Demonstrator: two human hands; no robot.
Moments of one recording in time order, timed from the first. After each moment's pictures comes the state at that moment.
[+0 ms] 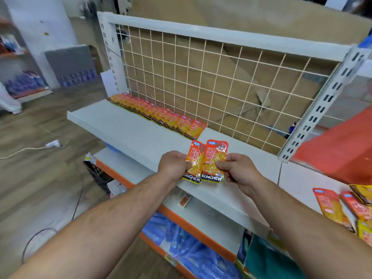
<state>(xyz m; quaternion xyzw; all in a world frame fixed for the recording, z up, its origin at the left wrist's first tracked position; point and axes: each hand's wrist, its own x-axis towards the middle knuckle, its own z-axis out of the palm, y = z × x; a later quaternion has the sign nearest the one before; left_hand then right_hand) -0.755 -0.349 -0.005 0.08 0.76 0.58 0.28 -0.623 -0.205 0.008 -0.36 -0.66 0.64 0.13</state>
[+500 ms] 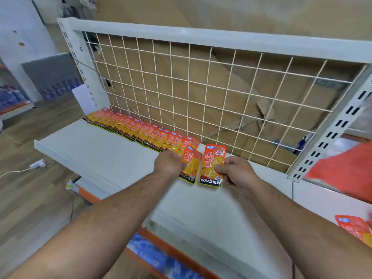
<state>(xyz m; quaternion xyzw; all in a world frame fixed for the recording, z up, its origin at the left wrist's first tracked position) -0.851 -0.253 -0.002 0.16 0.87 0.42 0.22 -0.696 -0.126 0.001 -0.41 -0.66 0.62 0.13</state>
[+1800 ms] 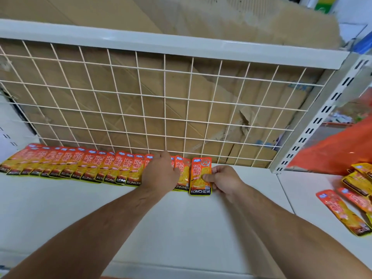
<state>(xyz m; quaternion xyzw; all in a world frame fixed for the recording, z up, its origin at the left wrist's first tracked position) -0.941 -0.197 -0.020 0.49 0.84 0.21 0.06 -0.762 -0.124 -0.016 -0.56 -0.57 0.57 0.19</state>
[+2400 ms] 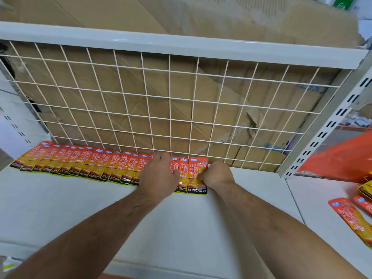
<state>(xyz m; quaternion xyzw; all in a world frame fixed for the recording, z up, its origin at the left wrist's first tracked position) -0.945 -0.213 -0.013 0.50 0.83 0.23 0.02 -0.806 -0.107 -0.027 -0.63 -0.70 0.33 0.09</state>
